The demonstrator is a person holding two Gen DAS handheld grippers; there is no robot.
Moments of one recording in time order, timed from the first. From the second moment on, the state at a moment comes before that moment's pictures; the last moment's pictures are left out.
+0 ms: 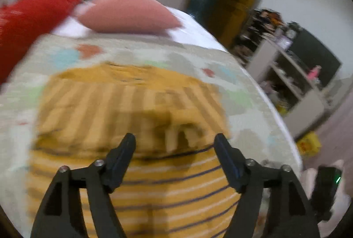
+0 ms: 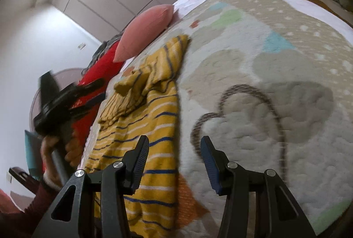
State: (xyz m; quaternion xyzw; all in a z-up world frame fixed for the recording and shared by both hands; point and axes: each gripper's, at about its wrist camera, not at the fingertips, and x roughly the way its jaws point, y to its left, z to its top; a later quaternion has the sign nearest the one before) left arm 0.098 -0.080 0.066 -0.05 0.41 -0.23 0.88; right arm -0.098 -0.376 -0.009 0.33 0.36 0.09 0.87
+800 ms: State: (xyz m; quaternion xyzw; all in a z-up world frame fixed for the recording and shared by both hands) left arm -0.022 0.112 0.003 -0.14 0.43 -0.02 0.89; right arm 0.104 -0.333 0.023 0.24 0.37 -0.02 0.90
